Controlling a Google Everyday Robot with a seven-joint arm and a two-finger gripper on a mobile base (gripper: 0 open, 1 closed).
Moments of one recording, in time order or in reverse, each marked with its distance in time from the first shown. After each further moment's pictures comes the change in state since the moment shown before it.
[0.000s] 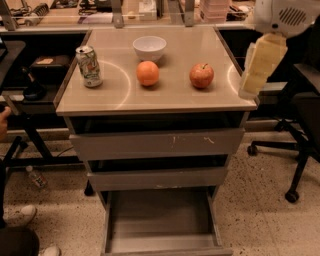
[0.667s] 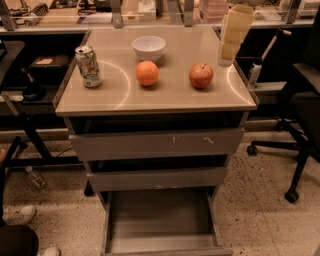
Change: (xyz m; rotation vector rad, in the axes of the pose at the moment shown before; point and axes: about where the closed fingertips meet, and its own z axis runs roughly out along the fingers) arm -0.044 -0.077 0.012 0.062 0.035 -0.079
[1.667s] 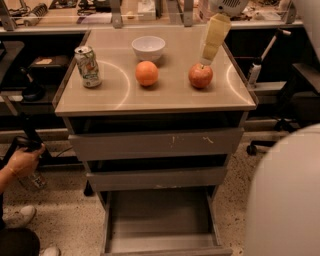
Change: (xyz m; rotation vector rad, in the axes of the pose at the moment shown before) arm -0.021 -0.045 0.064 -0.021 -0.081 0.054
